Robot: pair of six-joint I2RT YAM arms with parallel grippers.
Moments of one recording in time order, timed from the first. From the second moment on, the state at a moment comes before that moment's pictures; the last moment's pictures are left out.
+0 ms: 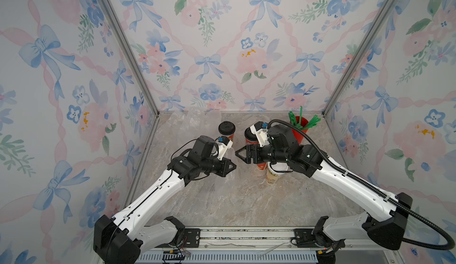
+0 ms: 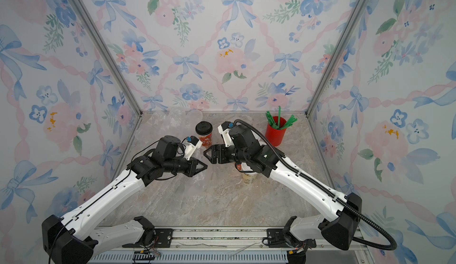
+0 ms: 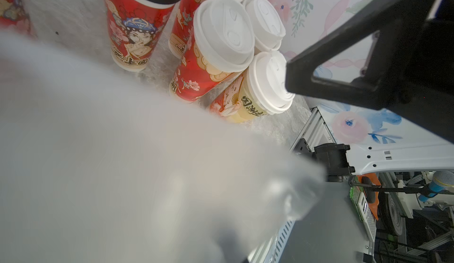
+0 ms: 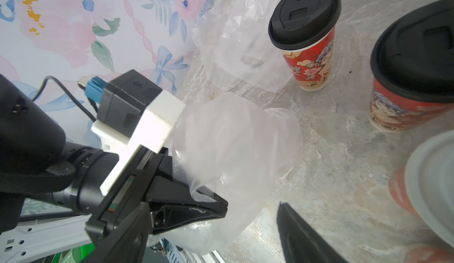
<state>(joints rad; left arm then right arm) -0.59 1.14 1.00 -0.59 0.49 -0.34 0.85 1.35 1.34 -0.56 -0.21 0.64</state>
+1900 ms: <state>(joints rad) -0.49 0.99 0.95 -0.58 0.19 -0.49 0.84 1.43 1.41 -0.83 -0.08 0.65</state>
